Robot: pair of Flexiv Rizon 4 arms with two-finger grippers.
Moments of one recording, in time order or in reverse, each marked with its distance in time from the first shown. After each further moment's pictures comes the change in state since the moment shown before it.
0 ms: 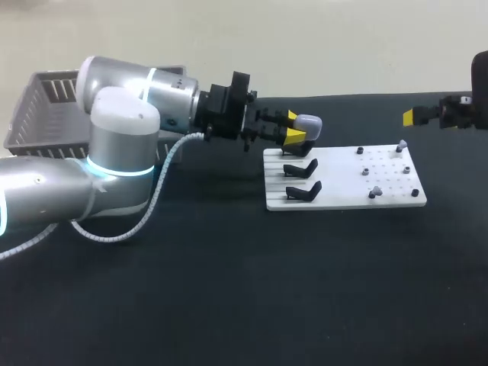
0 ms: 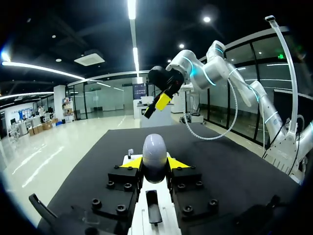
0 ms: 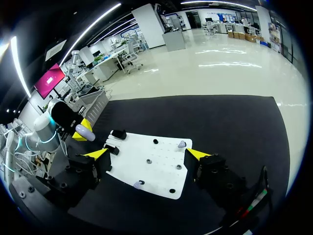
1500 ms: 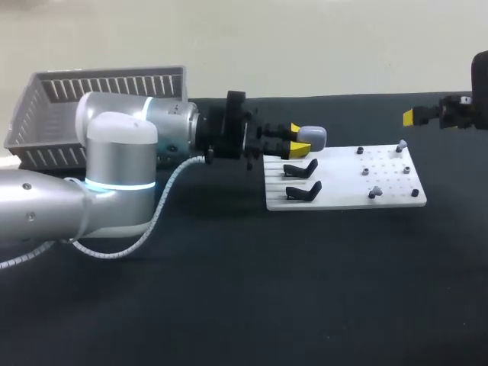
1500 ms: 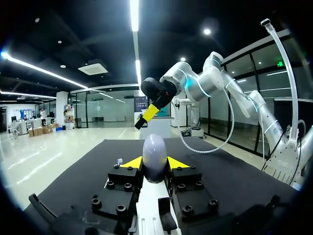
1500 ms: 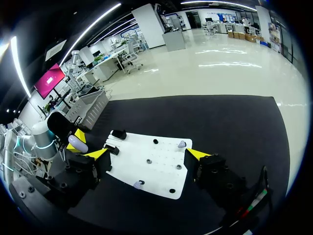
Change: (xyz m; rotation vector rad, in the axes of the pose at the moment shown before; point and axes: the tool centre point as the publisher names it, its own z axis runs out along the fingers) left arm -0.006 -0.032 0.011 -0.012 -0.124 -0.038; right arm 0.000 0.000 0.000 0.000 0.000 0.000
